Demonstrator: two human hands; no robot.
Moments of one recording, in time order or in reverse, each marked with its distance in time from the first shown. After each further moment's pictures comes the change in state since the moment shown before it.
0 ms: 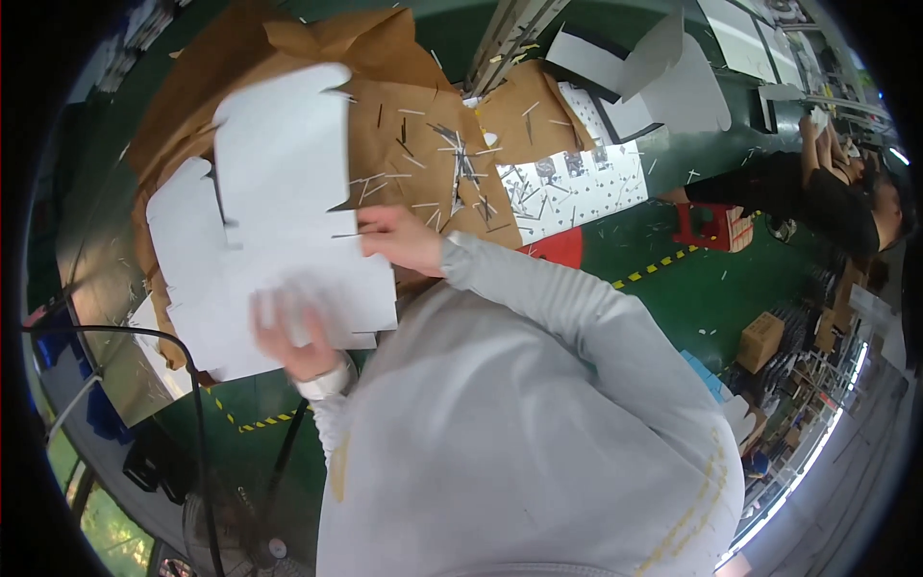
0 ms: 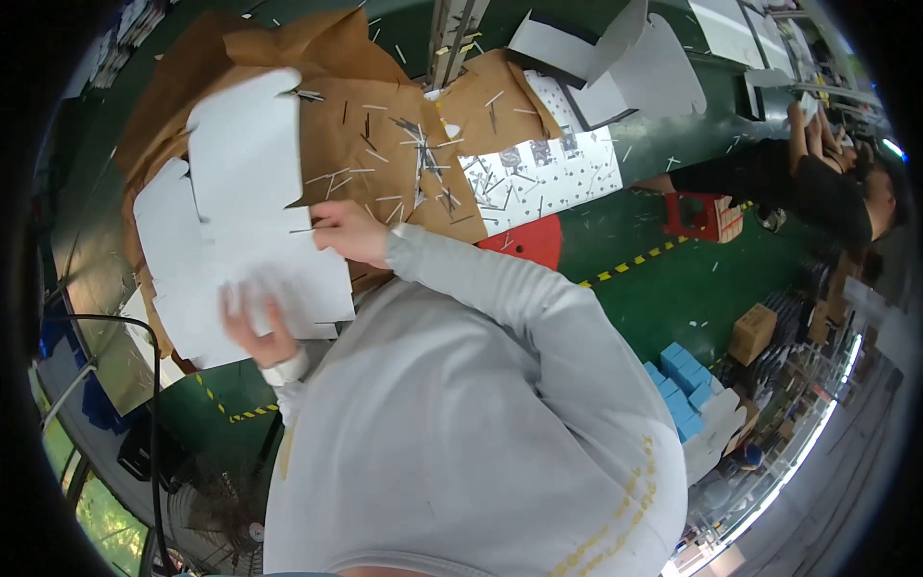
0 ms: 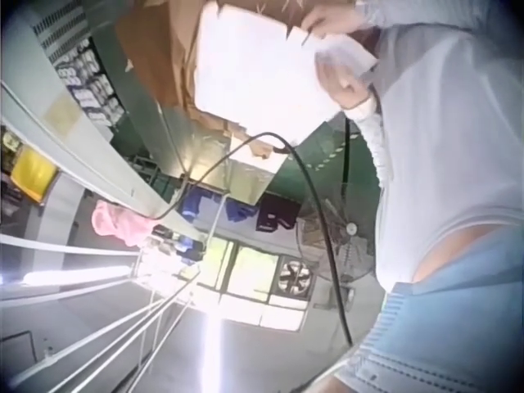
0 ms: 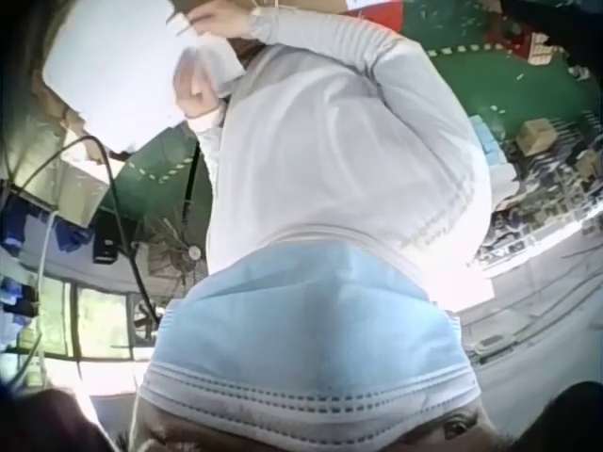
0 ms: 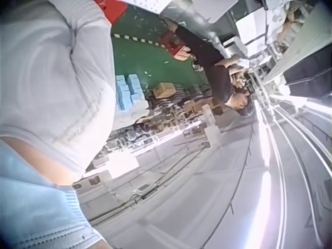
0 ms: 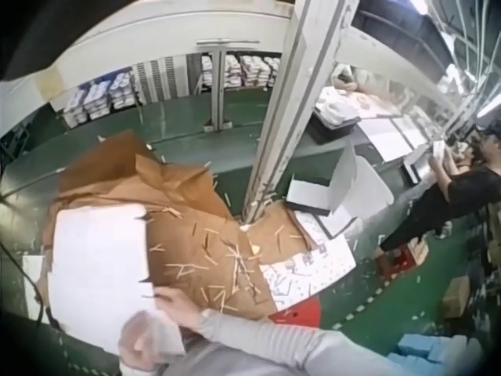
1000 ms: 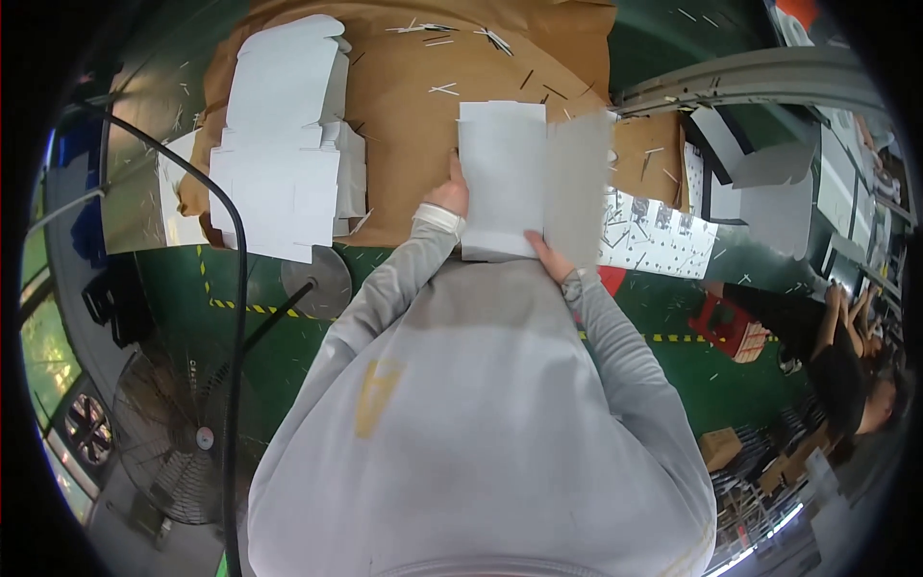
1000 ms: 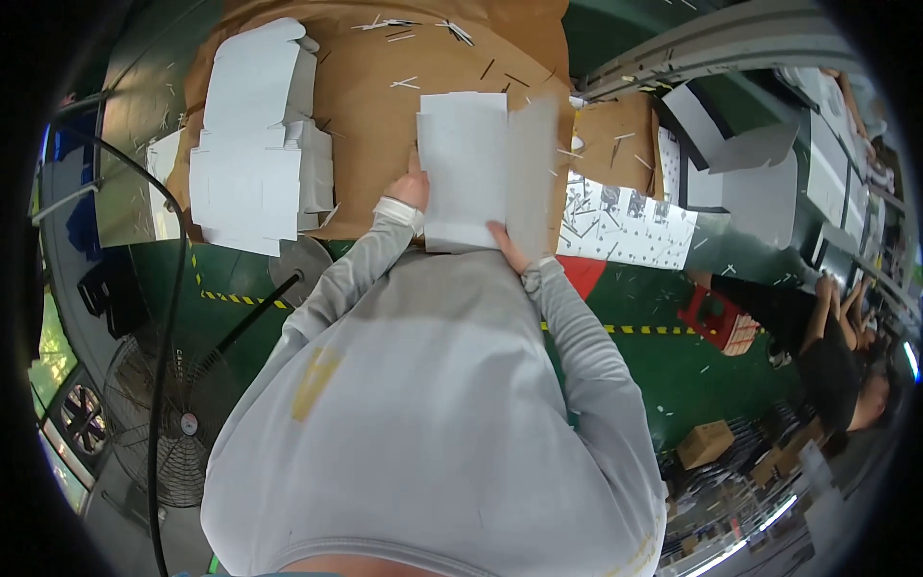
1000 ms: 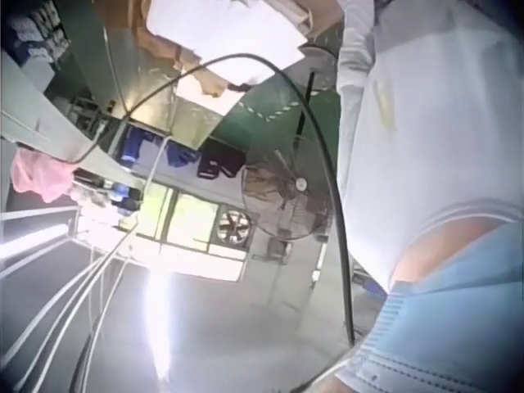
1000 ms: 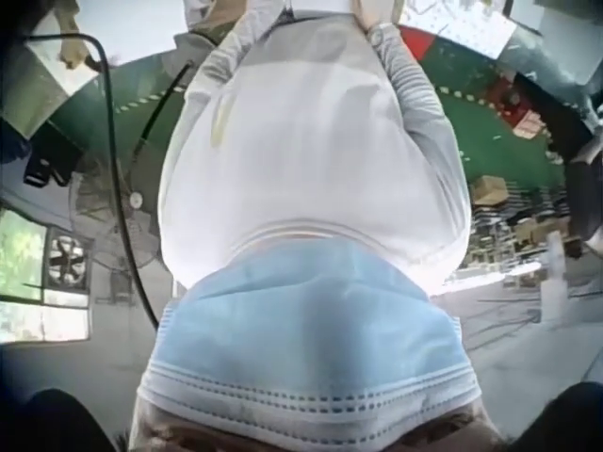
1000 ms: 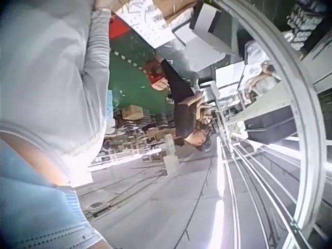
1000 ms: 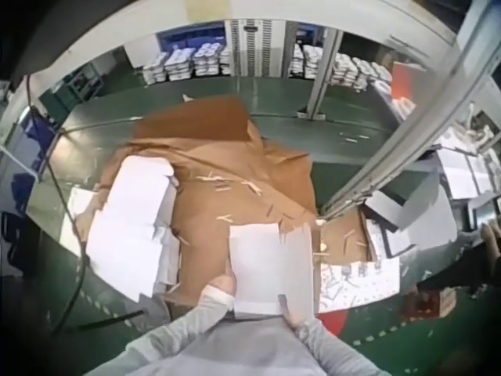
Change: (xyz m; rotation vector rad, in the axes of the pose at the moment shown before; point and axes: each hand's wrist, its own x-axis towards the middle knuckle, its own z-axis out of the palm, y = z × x) left_hand -0.017 -0.041 0.188 0.184 -0.647 -0.412; right_hand -0.070 0.087 -0.137 -1.468 0.378 -0.201
